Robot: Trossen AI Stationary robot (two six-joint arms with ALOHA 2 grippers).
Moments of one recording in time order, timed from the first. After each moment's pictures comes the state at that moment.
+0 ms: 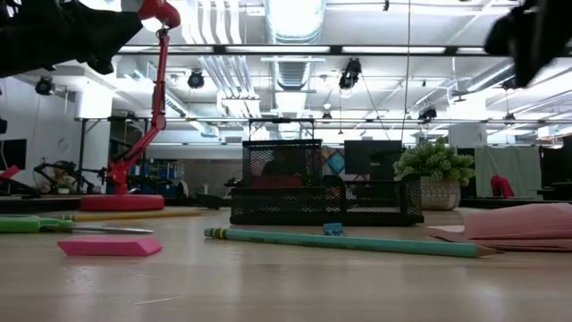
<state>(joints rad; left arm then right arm) 0.01 0.09 0.01 0.49 -0.22 0.20 0.56 1.36 1.09 -1.04 0.15 0.88</state>
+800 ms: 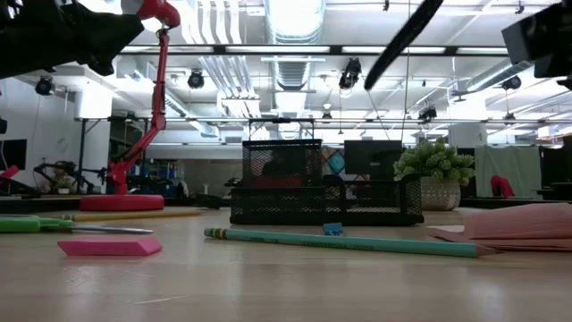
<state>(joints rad) 0.01 0.09 0.01 0.47 -0.22 0.20 0.73 1.76 1.18 -1.22 0.16 1.05</state>
